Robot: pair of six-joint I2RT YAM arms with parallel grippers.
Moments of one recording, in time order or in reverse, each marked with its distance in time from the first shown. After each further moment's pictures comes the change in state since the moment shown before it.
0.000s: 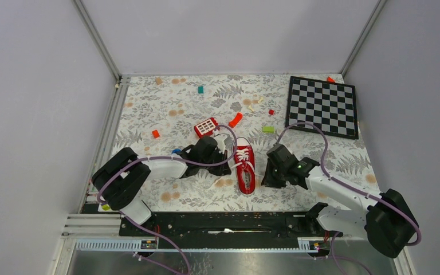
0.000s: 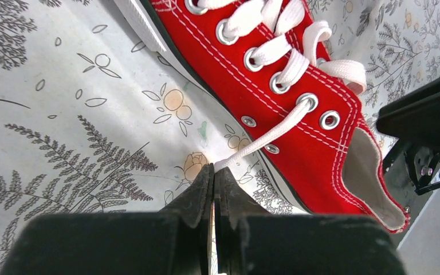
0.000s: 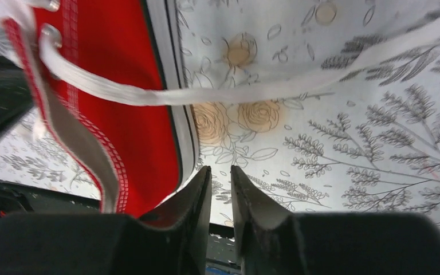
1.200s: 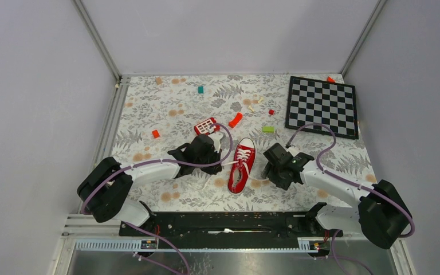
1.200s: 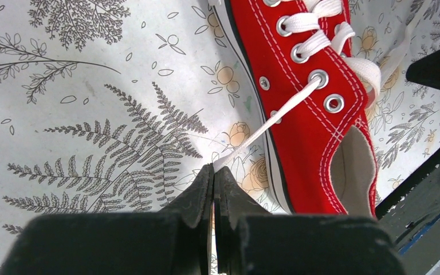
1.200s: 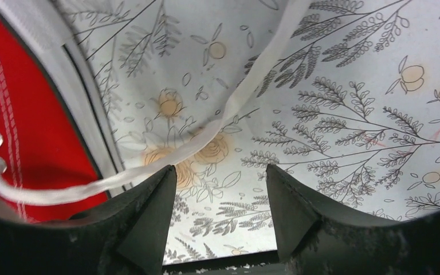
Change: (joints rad) left arm 0.003 -0.156 0.024 -0.235 -0.162 0.107; right arm 0.009 0.091 0.041 -0.114 0.200 0.296
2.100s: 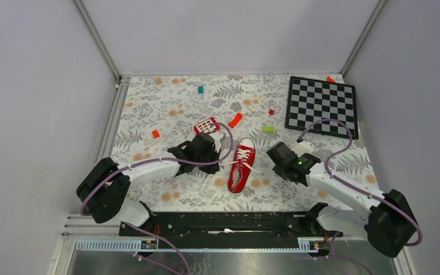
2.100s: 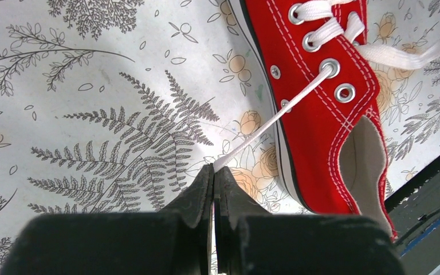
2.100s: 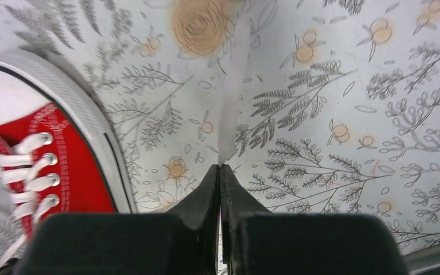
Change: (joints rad) left arm 0.000 -0.008 0.048 -0.114 -0.024 0.033; right arm -0.001 -0.032 0.016 -0.031 0.280 0.102
